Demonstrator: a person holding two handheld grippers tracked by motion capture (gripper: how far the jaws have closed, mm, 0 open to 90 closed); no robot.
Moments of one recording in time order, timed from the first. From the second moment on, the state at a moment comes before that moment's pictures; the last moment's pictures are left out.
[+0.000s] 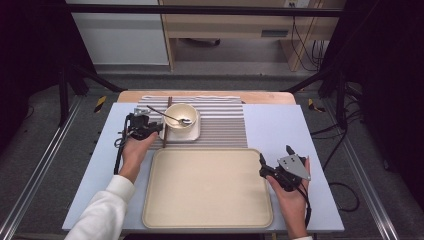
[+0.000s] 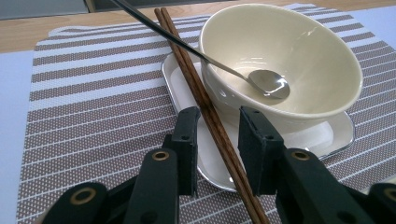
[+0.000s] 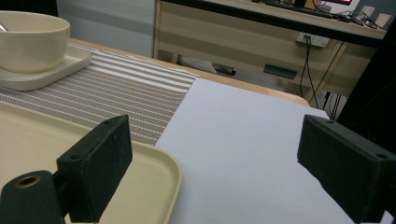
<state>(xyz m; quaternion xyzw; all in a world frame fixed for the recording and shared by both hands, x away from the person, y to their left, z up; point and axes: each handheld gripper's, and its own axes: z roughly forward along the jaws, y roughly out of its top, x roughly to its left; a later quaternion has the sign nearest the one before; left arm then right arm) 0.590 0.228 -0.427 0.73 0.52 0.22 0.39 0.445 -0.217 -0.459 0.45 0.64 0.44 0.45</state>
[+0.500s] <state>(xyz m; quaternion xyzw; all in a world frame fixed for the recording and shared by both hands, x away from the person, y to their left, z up) 0.591 0.228 -0.428 0.73 0.53 0.21 0.38 0.445 -0.216 -0.460 0.45 0.64 0.44 0.44</state>
